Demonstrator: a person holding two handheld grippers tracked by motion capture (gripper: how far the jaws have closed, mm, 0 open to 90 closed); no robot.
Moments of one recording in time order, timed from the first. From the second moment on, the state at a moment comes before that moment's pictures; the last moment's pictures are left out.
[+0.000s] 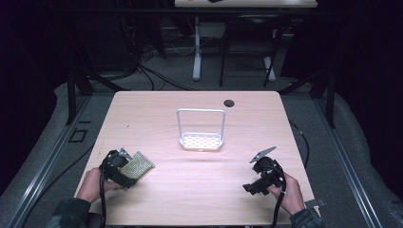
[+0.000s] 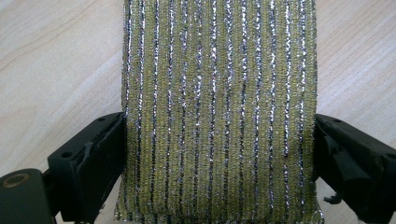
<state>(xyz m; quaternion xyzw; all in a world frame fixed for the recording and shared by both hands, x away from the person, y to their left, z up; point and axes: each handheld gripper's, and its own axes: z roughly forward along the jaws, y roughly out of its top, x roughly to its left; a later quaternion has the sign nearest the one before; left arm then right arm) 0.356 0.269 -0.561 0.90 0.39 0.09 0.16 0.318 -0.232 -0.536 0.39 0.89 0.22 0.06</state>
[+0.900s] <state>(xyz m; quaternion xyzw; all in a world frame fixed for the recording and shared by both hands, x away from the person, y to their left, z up) 0.346 0.260 -0.547 0.90 0.38 0.10 0.19 0.318 -0.231 -0.537 0.40 0.89 0.22 0.06</state>
